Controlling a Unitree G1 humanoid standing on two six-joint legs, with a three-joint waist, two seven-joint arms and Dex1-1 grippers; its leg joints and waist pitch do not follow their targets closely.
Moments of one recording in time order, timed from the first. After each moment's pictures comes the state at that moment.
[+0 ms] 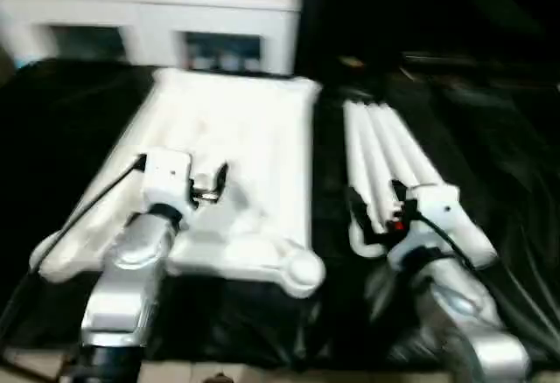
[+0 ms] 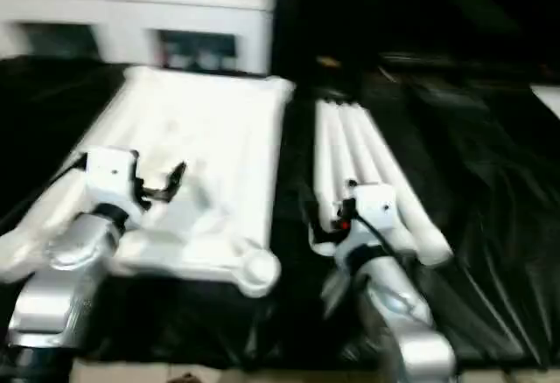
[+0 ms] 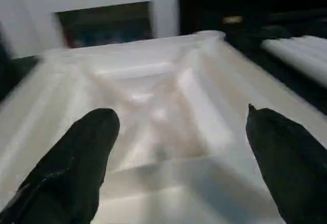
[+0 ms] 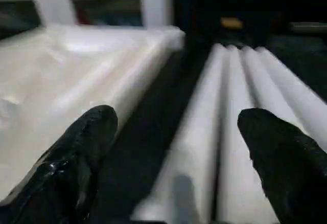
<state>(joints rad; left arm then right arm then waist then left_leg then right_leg) -0.19 0.17 -0.01 -0.10 -0.05 0.34 -0.21 0.04 -0.14 0.03 -0.31 0.20 0.39 0.14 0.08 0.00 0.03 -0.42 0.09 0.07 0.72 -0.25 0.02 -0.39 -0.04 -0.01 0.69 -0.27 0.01</state>
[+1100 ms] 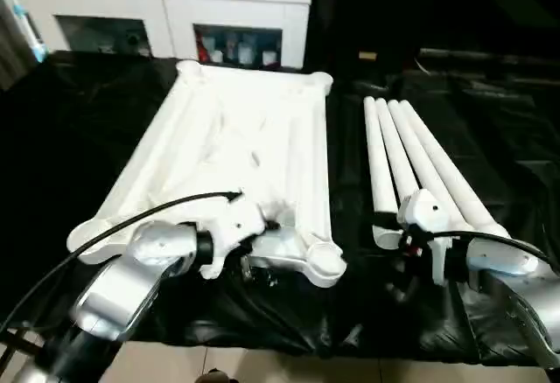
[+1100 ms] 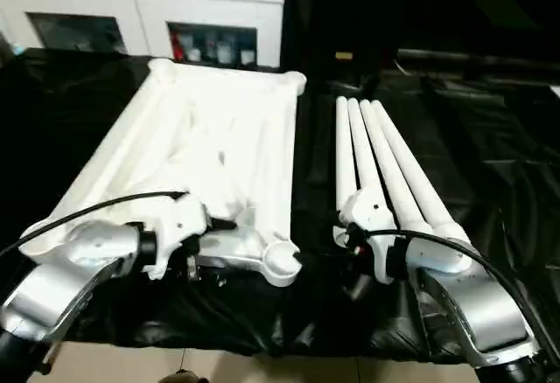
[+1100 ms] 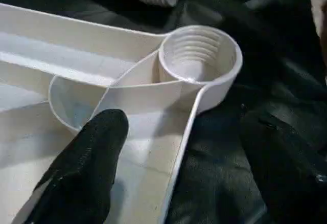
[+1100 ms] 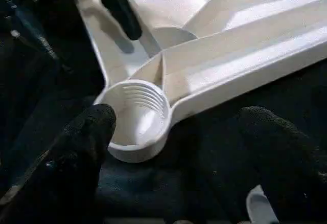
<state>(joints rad) -0.36 0.54 -0.39 -0.02 -0.12 0.41 -1.05 -0.12 -0.63 0.15 -0.19 0.32 0.47 0.90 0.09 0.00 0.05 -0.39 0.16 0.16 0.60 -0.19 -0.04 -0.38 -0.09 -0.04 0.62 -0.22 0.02</state>
